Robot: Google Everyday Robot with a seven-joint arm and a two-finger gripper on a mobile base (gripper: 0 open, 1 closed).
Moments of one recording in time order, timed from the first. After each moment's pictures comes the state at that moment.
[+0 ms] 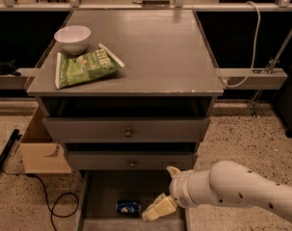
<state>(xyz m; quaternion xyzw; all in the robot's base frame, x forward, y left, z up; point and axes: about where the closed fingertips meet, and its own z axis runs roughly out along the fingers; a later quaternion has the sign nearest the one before) 0.408 -0.039 0.575 -0.44 0.81 0.25 0.29</state>
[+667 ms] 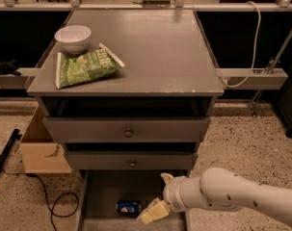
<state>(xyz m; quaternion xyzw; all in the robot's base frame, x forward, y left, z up) 0.408 -0.022 0.530 -0.43 0.81 0.28 0.28</state>
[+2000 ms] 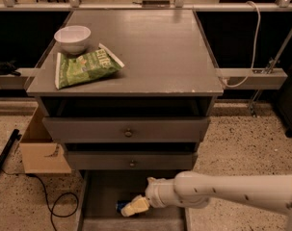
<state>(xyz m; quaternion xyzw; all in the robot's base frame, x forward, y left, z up) 0.452 0.034 0.417 -0.38 0.83 0.31 0.27</state>
